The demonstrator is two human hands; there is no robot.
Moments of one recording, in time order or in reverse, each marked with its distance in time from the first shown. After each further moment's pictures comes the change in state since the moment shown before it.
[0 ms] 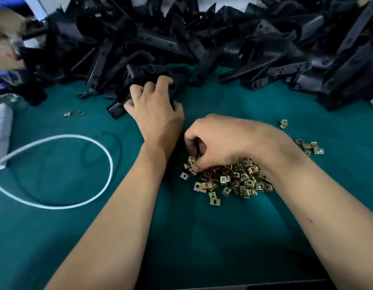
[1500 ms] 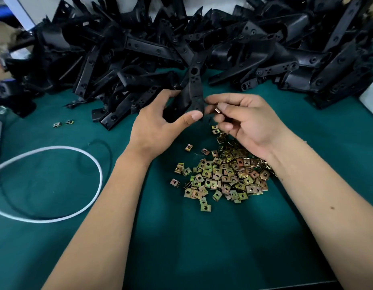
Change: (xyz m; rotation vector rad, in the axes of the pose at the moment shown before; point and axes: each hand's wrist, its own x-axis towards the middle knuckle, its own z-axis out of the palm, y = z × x) left_hand -0.008 -0.005 -0.015 -0.583 -0.393 0.110; right_hand -0.011 0.073 0.021 1.667 0.532 -0.020
